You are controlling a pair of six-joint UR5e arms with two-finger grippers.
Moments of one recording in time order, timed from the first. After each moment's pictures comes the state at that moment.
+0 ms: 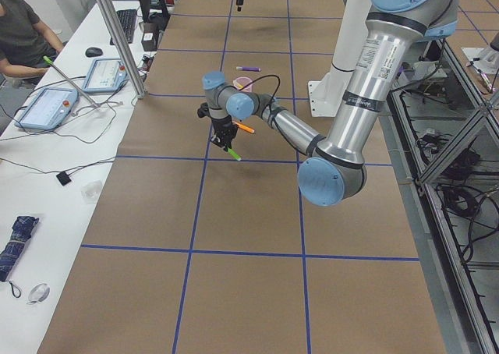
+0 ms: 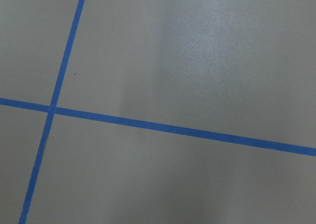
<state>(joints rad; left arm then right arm) -0.87 -1.96 -1.78 -1.45 -2.13 -0.07 1.21 -1.62 1.74 -1.05 2.27 0.54</state>
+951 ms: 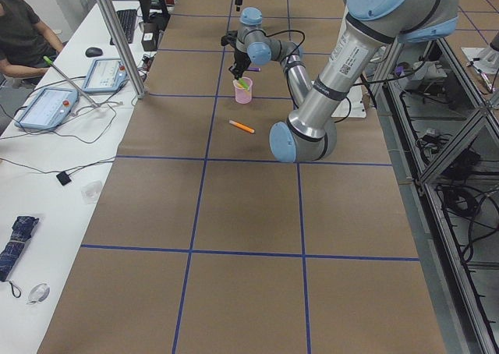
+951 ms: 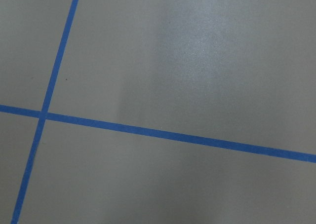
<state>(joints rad) -0.54 -2.33 -1.74 -1.71 -1.73 -0.57 1.21 -1.60 1.73 -1.05 2.25 0.54</state>
